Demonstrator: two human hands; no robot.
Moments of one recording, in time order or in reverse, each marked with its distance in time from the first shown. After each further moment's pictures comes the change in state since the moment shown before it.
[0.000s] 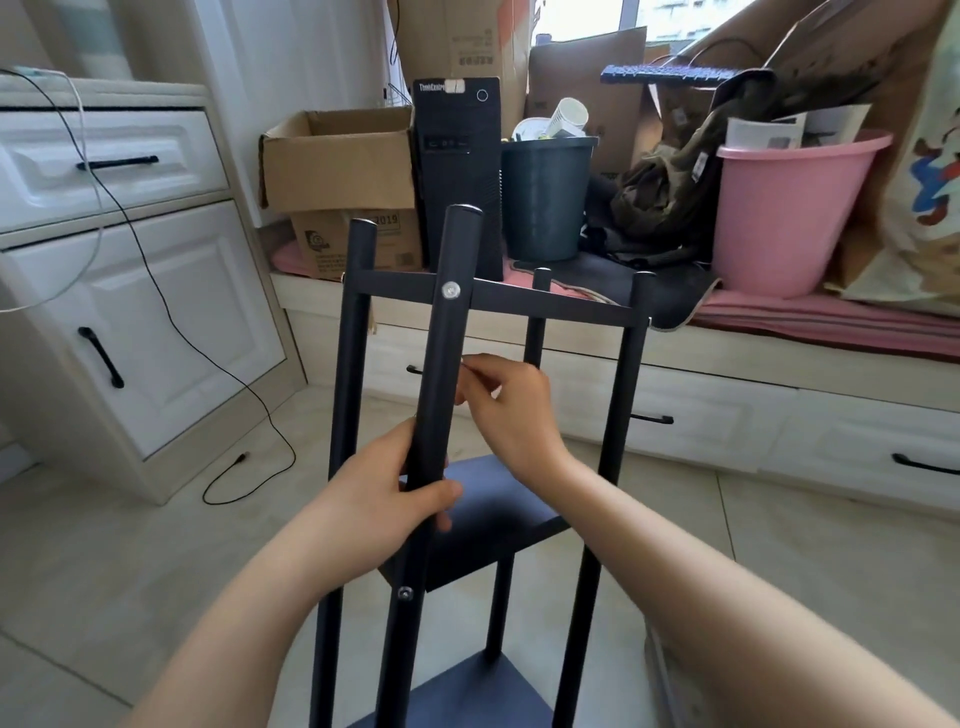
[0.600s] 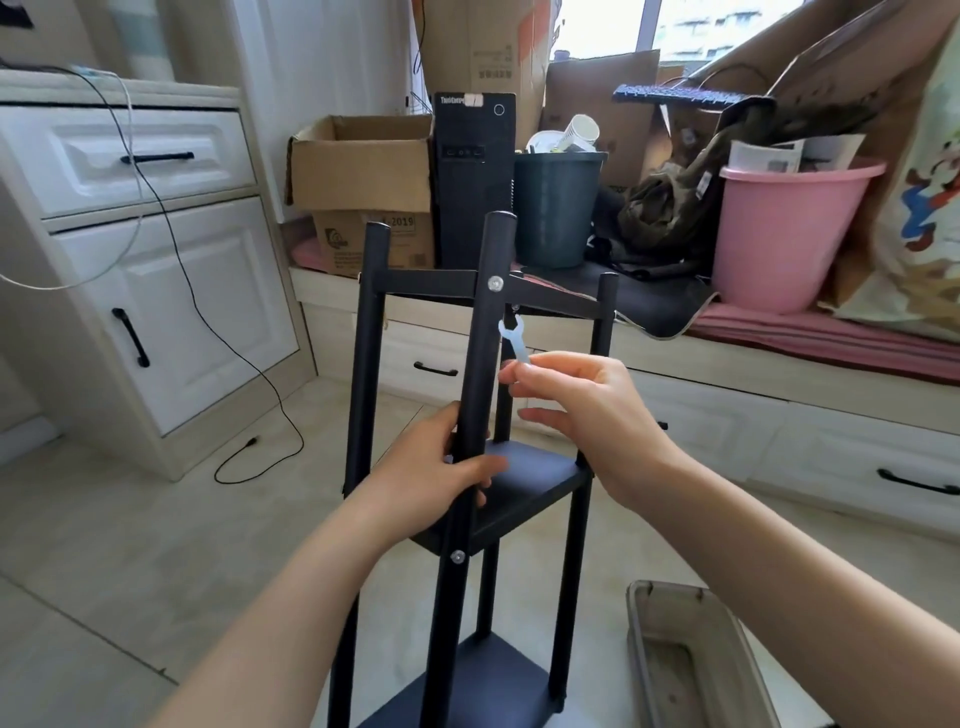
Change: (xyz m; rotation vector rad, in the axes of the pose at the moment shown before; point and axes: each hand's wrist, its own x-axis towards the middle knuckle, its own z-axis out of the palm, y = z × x) left_hand 0.003 0.007 0.029 -0.159 -0.008 0.032; right_hand -0.043 -0.062 -0.085 0.386 -0.148 0.351
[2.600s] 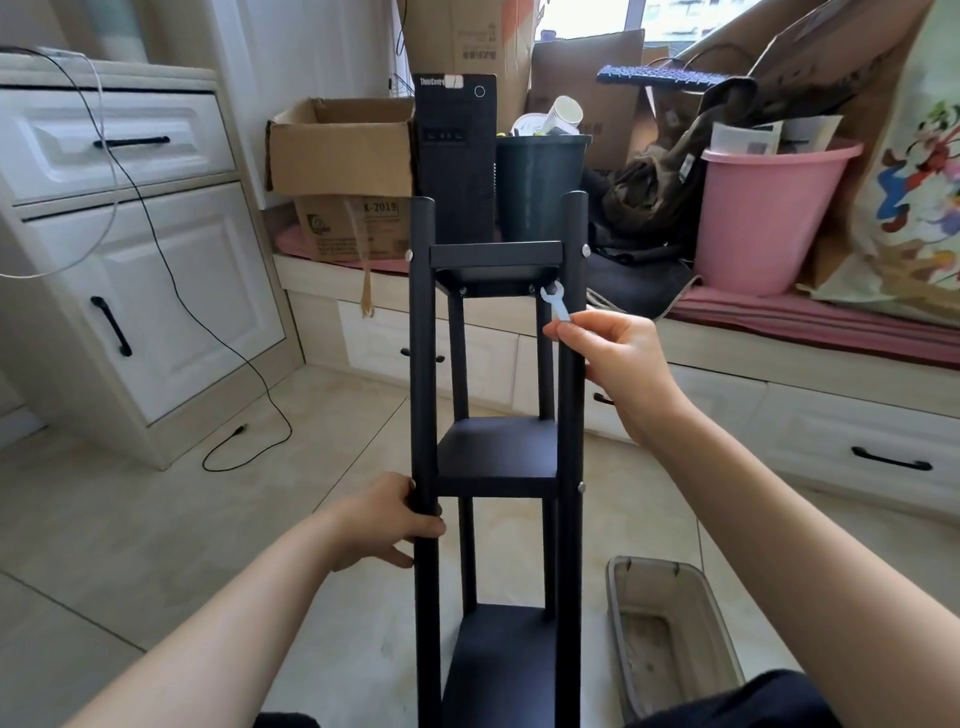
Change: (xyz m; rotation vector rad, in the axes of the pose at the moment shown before) left_hand -0.002 -0.067 0.012 0.058 -0.217 -0.461; right_hand 0.027 0.014 -0.054 -0.134 0.191 -0.115
